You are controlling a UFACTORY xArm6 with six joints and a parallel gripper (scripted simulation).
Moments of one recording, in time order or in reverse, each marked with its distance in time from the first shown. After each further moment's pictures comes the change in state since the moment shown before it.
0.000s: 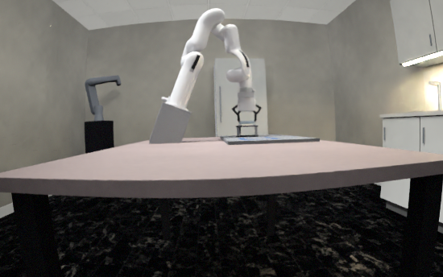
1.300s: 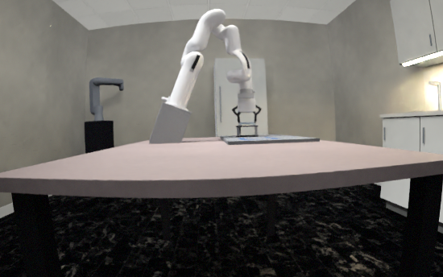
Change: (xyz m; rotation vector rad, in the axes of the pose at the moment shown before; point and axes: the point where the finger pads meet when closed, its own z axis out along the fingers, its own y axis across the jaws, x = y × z) arm 0.000 0.000 0.006 0.000 0.000 0.000
